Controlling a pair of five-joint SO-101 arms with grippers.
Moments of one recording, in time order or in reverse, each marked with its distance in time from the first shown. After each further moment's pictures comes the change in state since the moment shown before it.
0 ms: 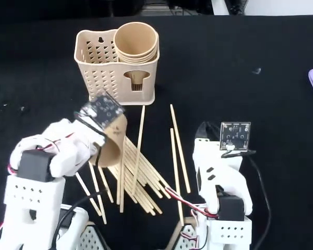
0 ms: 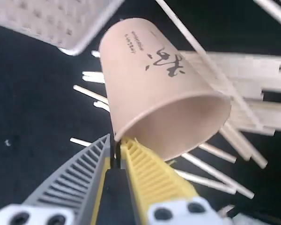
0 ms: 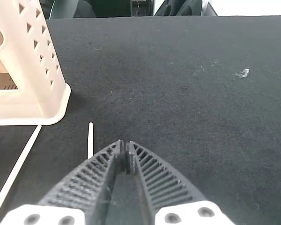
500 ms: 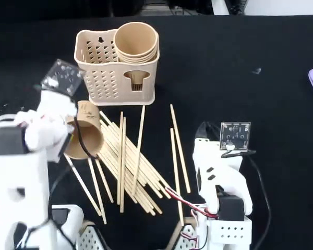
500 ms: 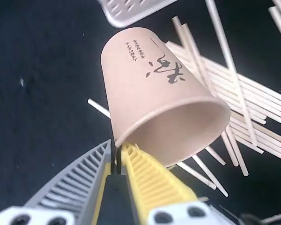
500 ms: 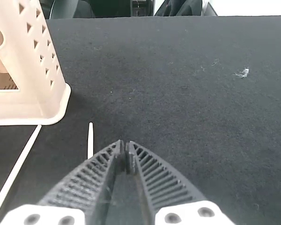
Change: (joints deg) left arm -12.8 16.4 -22.4 14.7 7.9; right arm 0.0 0.0 0.0 0.0 0.0
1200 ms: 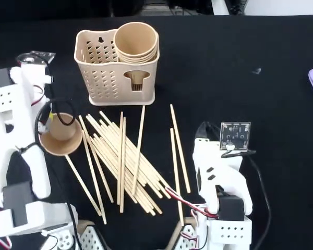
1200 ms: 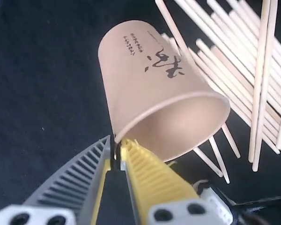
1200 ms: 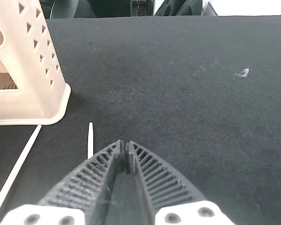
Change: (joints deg) left arm -14.0 33.9 -14.5 -0.2 0.1; right arm 0.0 0.0 0.0 0.0 0.0
